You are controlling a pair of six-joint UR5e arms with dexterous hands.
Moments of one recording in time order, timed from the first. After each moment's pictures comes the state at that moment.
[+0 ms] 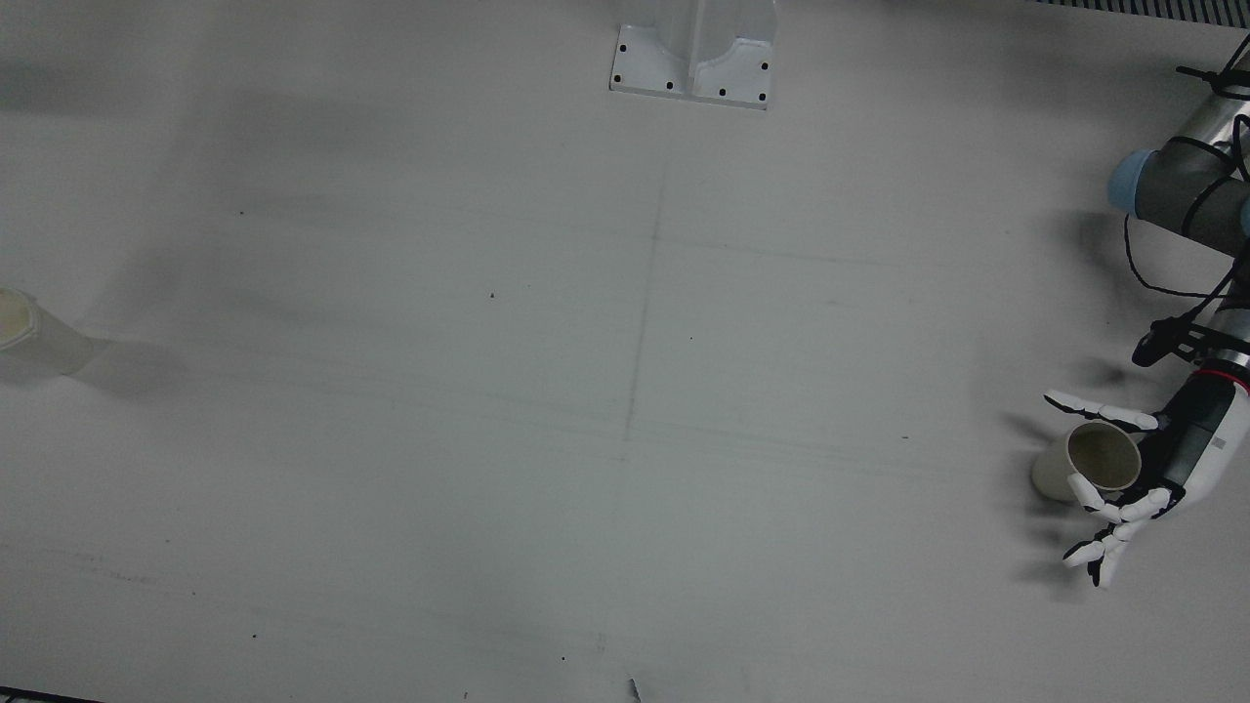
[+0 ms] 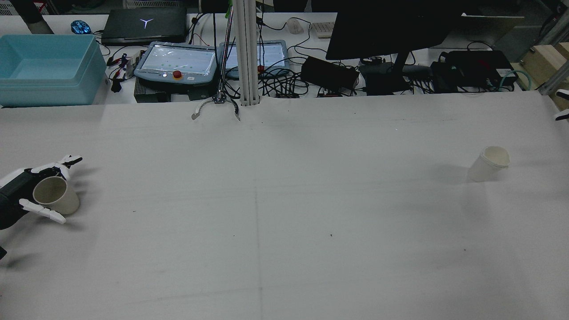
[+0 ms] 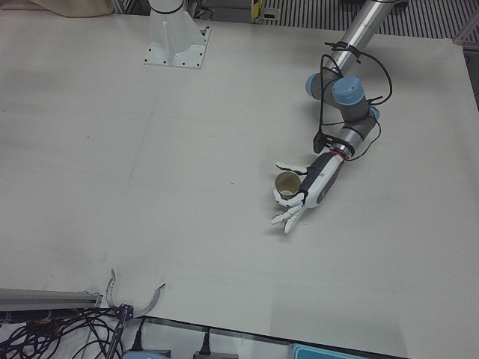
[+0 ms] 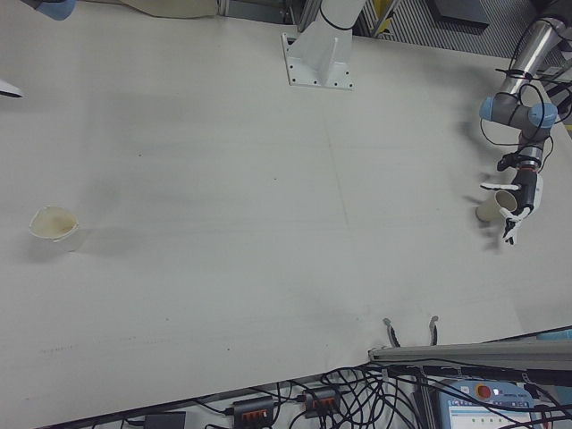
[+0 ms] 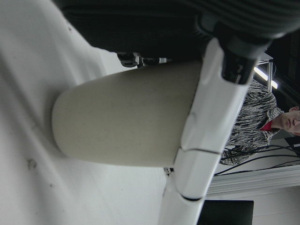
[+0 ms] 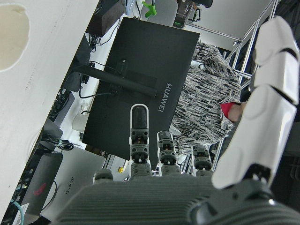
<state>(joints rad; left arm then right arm) -0.79 -1.57 -1.47 -0.36 1.26 0.36 1.43 -1.84 1.78 -3.01 -1.58 -0.31</state>
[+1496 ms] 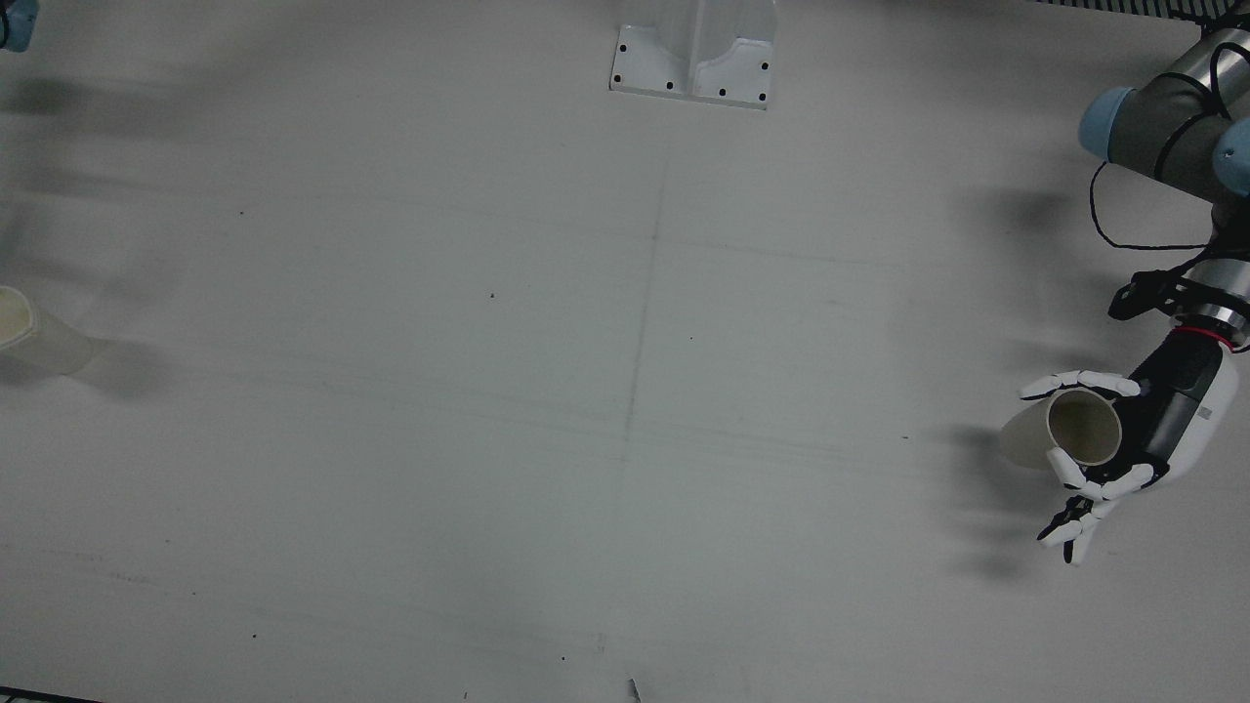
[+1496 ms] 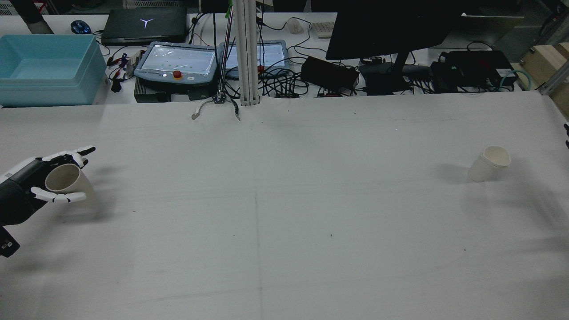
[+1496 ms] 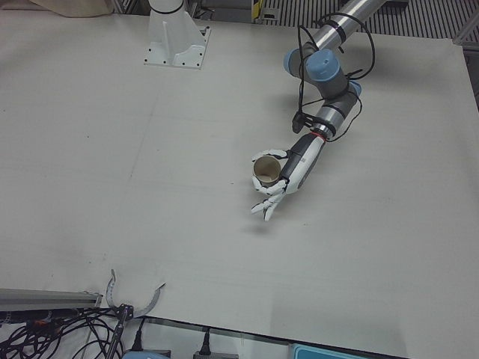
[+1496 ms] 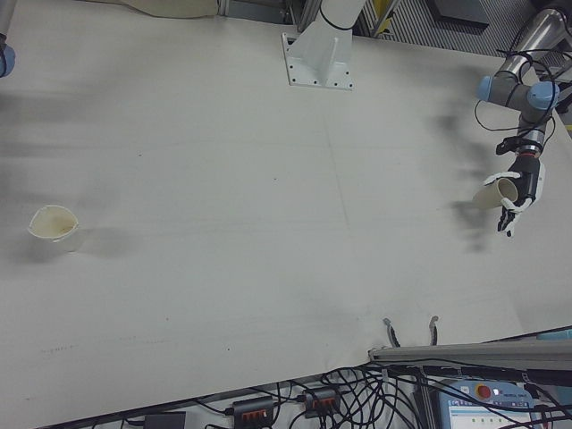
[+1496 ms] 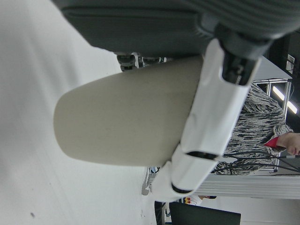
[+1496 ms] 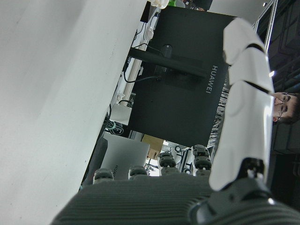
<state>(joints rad) -0.75 -1.57 -1.76 0.02 1.22 0.19 1.41 -1.62 0.94 -2.34 -1.57 -0.28</state>
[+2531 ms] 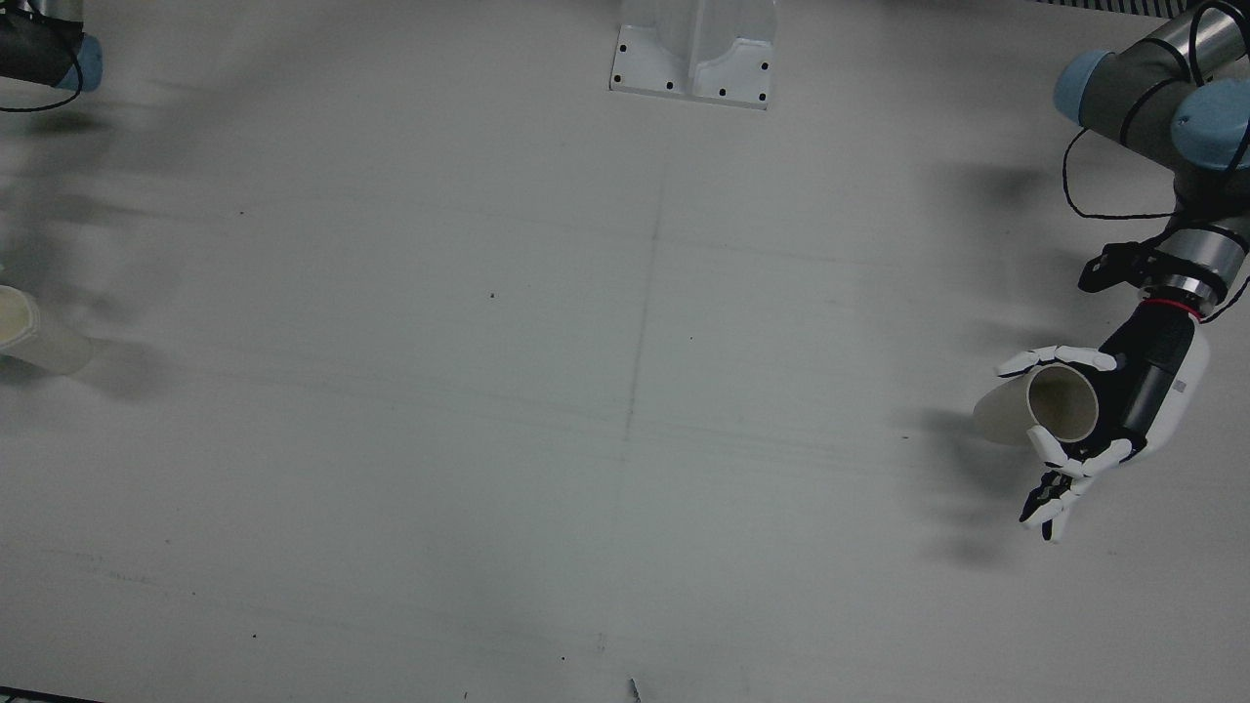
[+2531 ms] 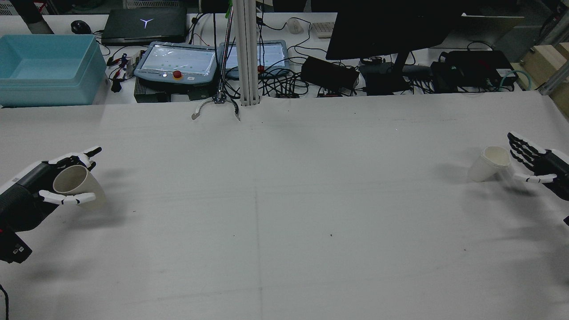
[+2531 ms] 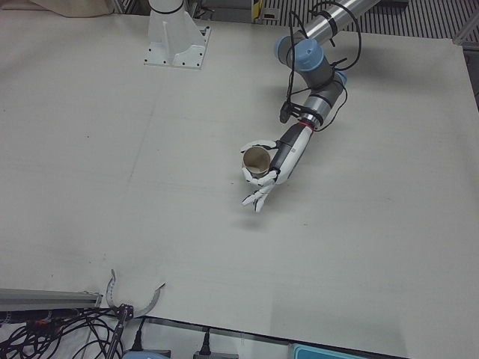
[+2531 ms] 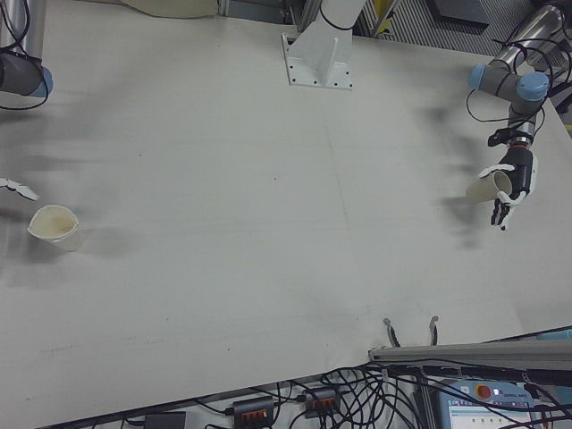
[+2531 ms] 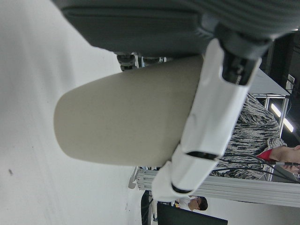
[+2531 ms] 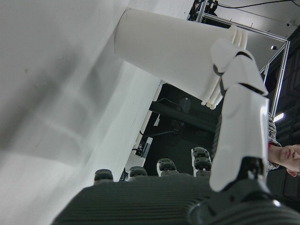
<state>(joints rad) -0.67 -1.57 -1.85 0.12 1.10 0.10 1.17 -1.55 0.90 -2.34 -1.46 -0.38</state>
